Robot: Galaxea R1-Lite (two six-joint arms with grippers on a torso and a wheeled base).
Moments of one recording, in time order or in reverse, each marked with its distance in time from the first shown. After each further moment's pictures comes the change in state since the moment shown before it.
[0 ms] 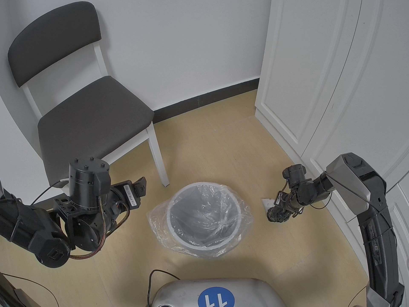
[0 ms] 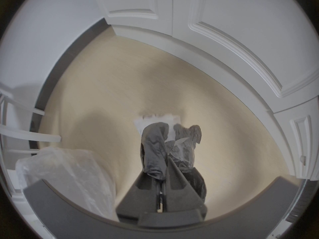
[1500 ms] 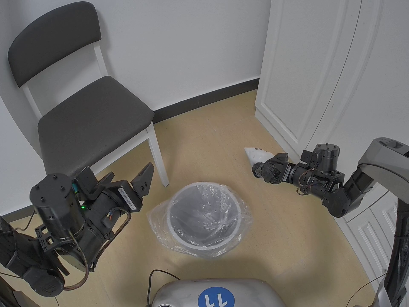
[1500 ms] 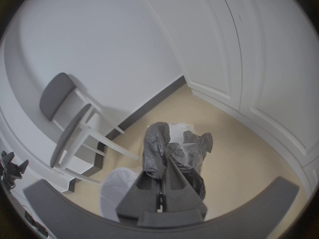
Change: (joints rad) left arm -0.112 -0.053 0.223 -0.548 -0.041 0.115; right arm 0.061 -0.449 0.688 -0.917 0.300 -0.174
